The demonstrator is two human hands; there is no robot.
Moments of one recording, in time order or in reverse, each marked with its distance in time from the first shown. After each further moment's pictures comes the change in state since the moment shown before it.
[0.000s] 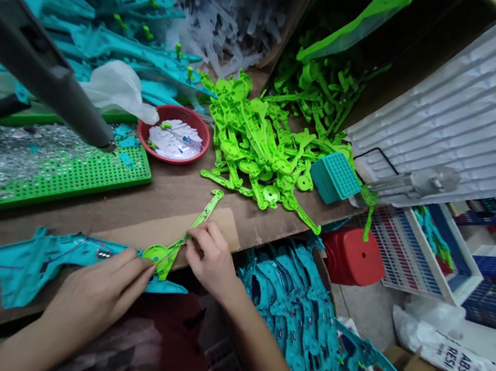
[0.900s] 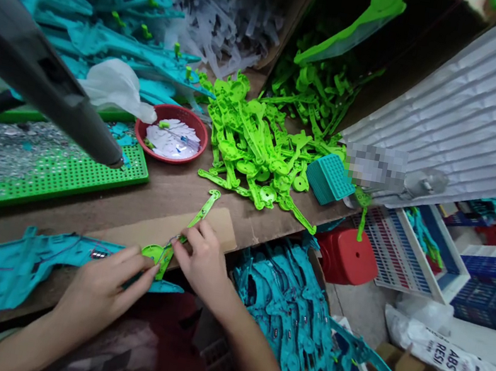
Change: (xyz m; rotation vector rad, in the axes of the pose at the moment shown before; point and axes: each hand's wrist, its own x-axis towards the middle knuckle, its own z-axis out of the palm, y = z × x) left_hand 0.006 0.003 0.010 -0.316 0.047 -0.096; right_hand 0.008 -0.019 0.006 -0.049 -0.050 0.195
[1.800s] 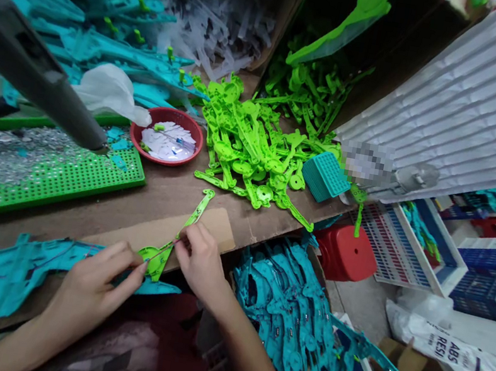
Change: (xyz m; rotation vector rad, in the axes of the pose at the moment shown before) left_hand 0.001 -0.009 -0.007 -0.079 0.013 -0.057; right_hand 0.000 0.000 0.003 0.086 0.016 0.060
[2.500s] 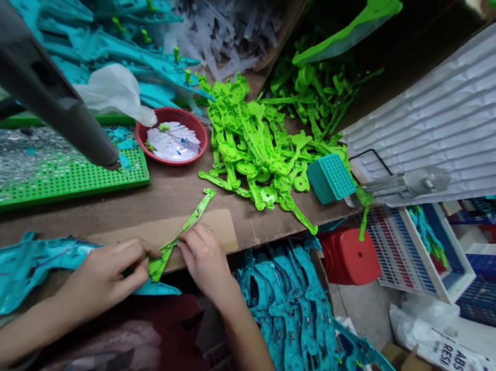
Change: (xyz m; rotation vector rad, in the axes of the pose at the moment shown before) left_hand 0.006 -0.015 0.006 -0.074 -0.106 0.027; right_hand 0.004 0.009 -0.010 -0.093 -0.148 -0.208
